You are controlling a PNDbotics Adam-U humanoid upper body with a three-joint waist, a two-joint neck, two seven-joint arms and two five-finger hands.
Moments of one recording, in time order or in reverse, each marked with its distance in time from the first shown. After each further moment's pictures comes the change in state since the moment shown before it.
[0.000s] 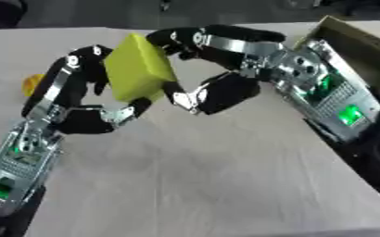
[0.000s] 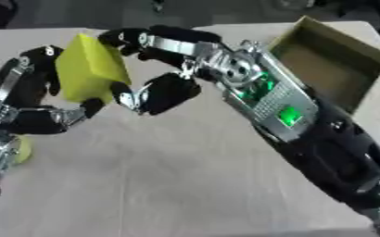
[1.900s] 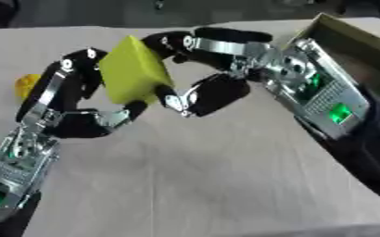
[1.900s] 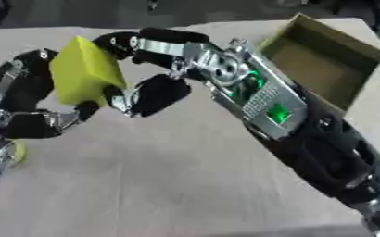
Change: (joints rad) left arm 0.000 0.000 -0.014 0.000 0.017 -0.009 0.011; right arm -0.009 0.003 0.009 0.000 0.037 0.056 0.052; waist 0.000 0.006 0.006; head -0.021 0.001
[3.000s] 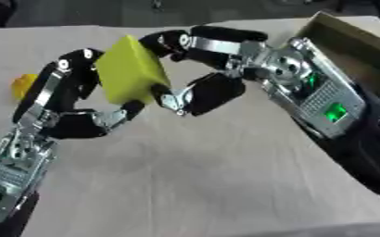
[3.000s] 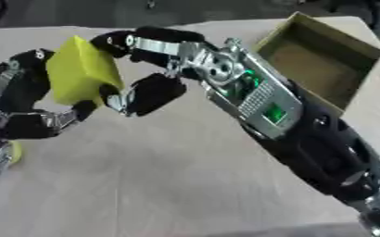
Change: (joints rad) left arm 0.000 0.000 0.000 0.000 0.002 -0.007 0.008; right arm -0.004 0.002 0.007 0.000 0.012 0.012 -0.019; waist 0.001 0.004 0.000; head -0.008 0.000
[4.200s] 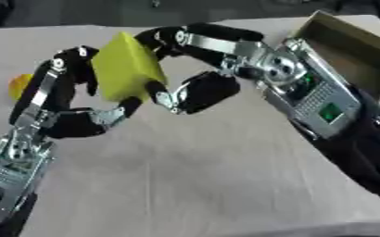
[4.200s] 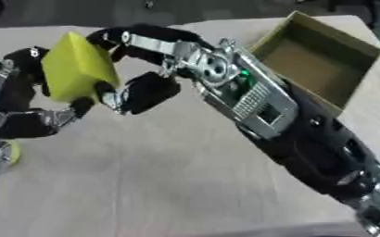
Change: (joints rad) left arm 0.001 0.000 0.002 0.000 -0.050 -0.007 0.056; right arm -0.009 0.006 0.008 0.000 0.020 0.002 -0.048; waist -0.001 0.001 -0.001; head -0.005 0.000
